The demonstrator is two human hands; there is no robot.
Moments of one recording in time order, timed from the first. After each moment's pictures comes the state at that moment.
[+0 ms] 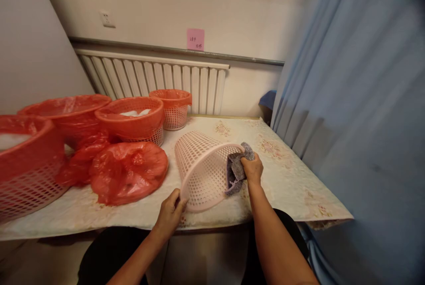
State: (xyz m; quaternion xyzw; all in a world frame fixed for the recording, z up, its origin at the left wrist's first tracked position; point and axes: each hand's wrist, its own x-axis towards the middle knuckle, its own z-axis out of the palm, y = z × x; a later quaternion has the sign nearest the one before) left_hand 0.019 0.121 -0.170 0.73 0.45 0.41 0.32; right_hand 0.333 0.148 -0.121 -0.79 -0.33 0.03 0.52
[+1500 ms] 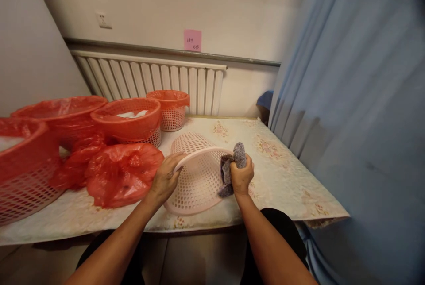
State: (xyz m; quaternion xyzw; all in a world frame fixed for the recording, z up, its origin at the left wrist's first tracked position) left_hand 0.024 0.186 -0.090 0.83 0.30 0.46 0.08; right_hand 0.284 0.141 -0.137 -0.68 -0.36 -0.13 0.62
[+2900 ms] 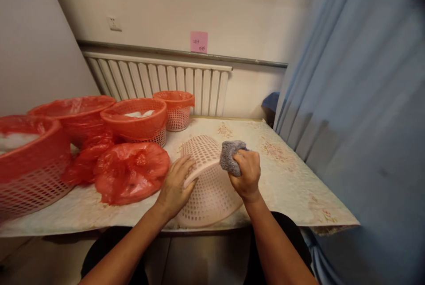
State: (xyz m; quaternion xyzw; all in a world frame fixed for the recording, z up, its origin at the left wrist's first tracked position) left_hand 0.033 0.144 -0.082 0.84 0.31 0.45 0.06; right_hand 0.268 0.104 -0.069 -0.45 -0.66 -0.31 0.52
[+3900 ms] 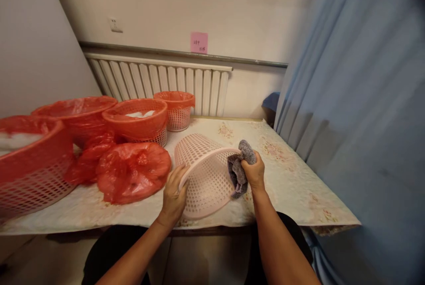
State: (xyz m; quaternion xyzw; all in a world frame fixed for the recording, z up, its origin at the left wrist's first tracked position) left_hand 0.031 0.146 -0.138 0.75 0.36 0.55 0.07; right_hand 0.323 0.143 -0.120 -0.64 -0.43 0.02 0.64
